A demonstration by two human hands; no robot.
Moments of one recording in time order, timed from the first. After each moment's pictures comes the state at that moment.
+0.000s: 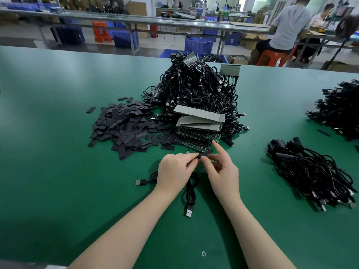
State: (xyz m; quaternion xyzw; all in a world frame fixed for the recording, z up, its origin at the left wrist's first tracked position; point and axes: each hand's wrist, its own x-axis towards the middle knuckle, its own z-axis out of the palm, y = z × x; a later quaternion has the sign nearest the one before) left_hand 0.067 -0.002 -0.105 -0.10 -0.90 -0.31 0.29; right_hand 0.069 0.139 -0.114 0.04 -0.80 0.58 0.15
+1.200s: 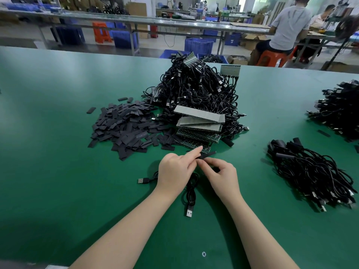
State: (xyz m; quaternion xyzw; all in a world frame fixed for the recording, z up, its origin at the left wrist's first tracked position) left_hand 0.062 -0.005 -0.111 -0.16 -0.87 -0.25 0.39; right_hand 0.066 0.141 -0.111 0.06 -0.83 0.54 0.11
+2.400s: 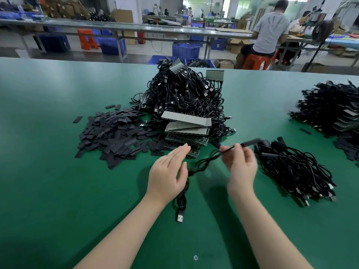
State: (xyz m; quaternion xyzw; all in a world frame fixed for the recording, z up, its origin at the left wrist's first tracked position) left_hand 0.067 -0.006 -0.110 -0.22 -0.85 -0.31 0.37; right_hand 0.056 0.171 -0.071 -0.14 -0.51 0.82 0.22
